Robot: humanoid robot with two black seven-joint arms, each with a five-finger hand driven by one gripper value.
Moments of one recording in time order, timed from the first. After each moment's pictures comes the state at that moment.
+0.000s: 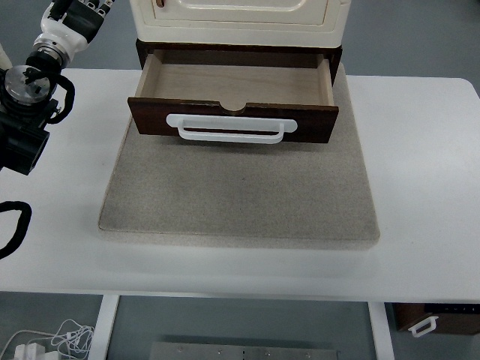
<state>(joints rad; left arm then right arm) -1.05 0.27 -1.00 -0.42 -0.27 -0.26 -0.03 -0.01 0.00 -0.01 0.18 -0.04 0.07 0.03</state>
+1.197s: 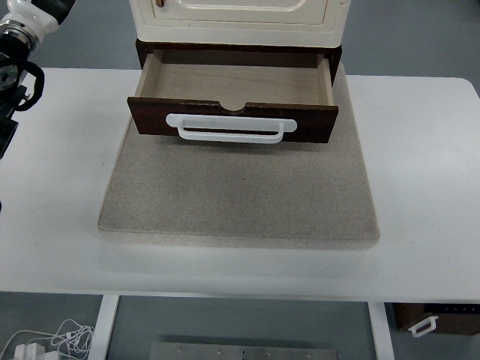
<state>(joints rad) -1.06 0.40 -1.01 -0.50 -0.26 -0.27 -0.03 -0.01 0.00 -0.01 0.18 -0.04 0.07 0.03</state>
